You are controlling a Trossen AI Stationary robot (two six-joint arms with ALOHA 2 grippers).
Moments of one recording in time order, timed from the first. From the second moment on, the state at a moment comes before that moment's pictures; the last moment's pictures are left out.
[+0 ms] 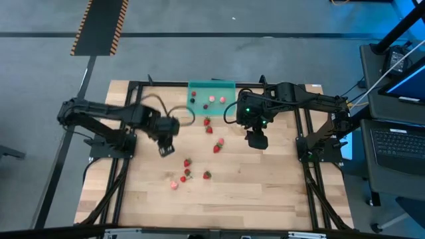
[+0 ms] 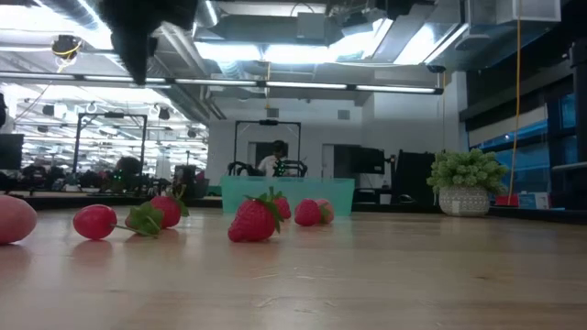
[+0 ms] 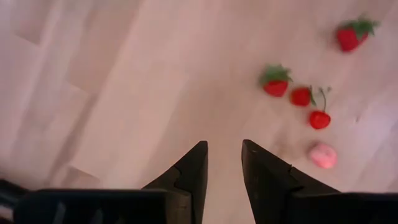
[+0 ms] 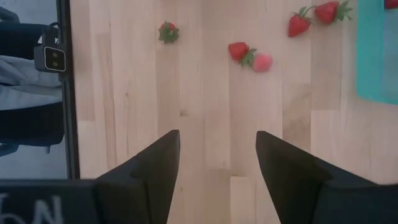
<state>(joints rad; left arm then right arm) -0.08 1.28 1.18 -1.23 -0.07 -0.58 -0.02 1.67 1.94 -1.48 -0.17 0.07</state>
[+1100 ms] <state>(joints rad) -0.40 1.75 1.04 -0.50 -0.03 -0.36 -0.02 1.67 1.94 -1.44 -0.17 0.07</state>
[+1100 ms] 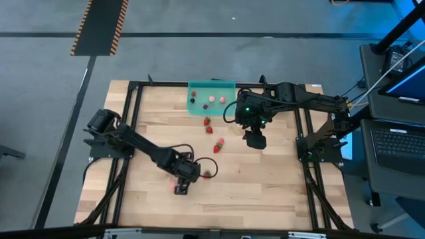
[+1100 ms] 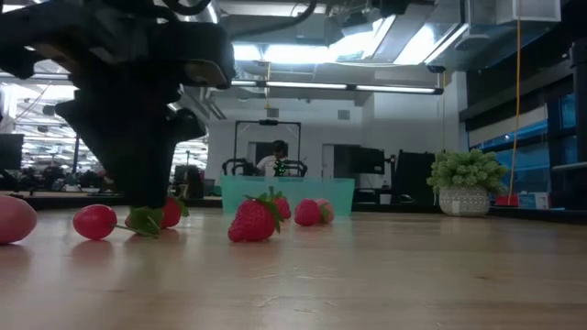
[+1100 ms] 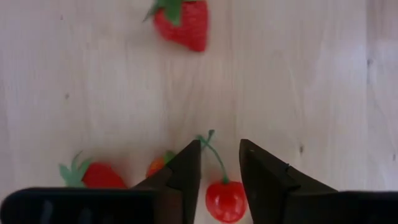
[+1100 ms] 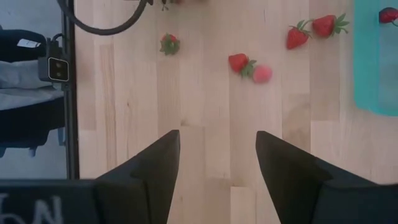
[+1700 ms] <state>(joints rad) -0.41 1.79 1.04 -0.48 -0.10 -0.28 -0.02 1.67 1.94 -1.43 -0.17 0.07</state>
